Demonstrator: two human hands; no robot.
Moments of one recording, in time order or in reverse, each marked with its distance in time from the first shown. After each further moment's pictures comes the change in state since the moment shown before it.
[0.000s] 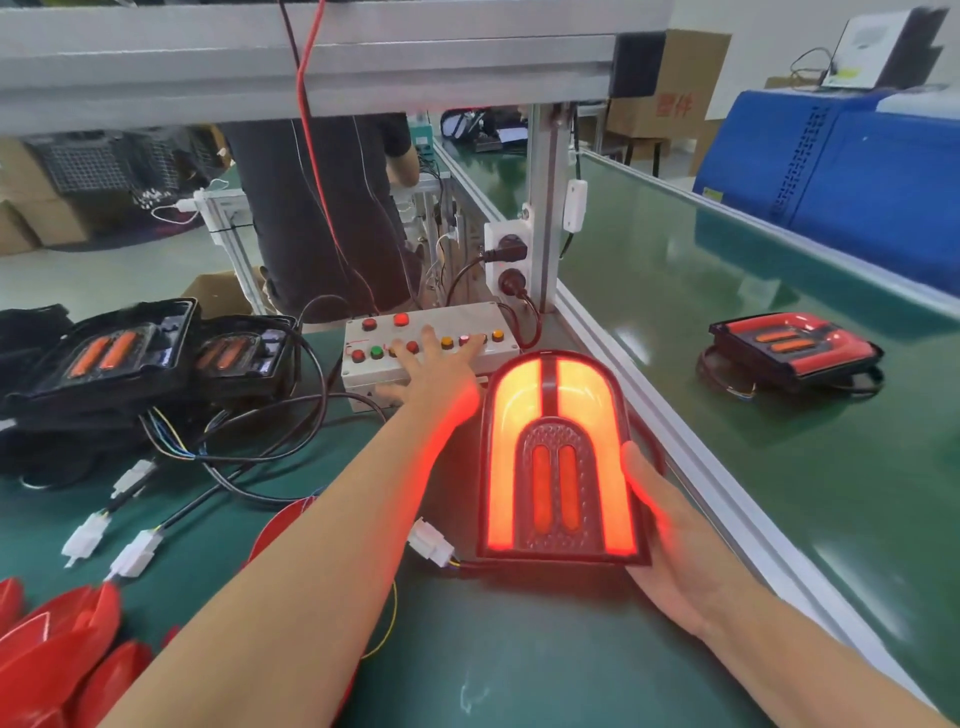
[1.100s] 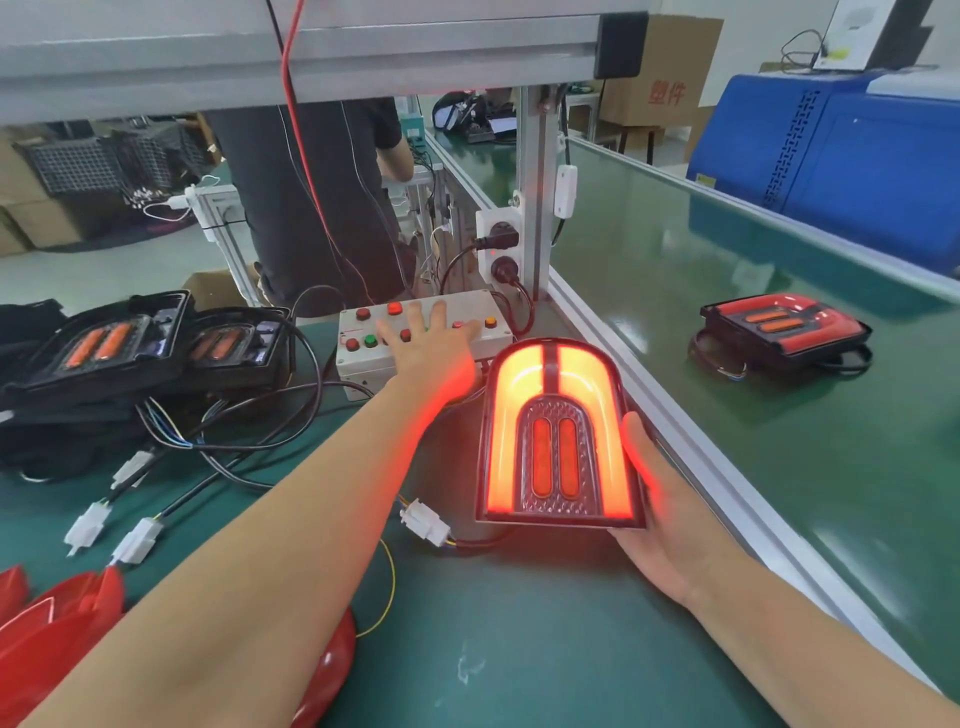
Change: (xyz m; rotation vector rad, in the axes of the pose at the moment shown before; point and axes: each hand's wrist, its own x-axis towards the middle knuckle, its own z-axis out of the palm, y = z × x) left_hand 0.014 -0.005 0.000 0.270 0.161 0.185; right_hand 0.003 0.003 -0.005 -0.079 0.052 -0.095
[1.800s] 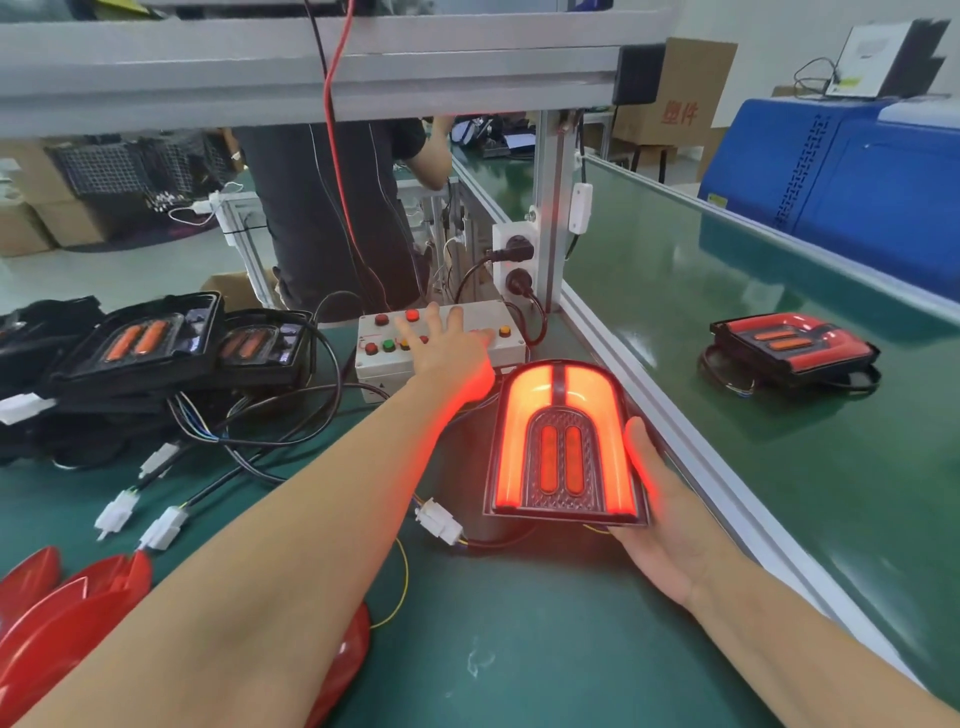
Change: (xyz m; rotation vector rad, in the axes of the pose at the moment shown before) left_hand 0.002 0.000 -0.004 0.026 0.025 0.005; right_hand 0.001 -0.003 0.004 -0.035 0.061 0.083
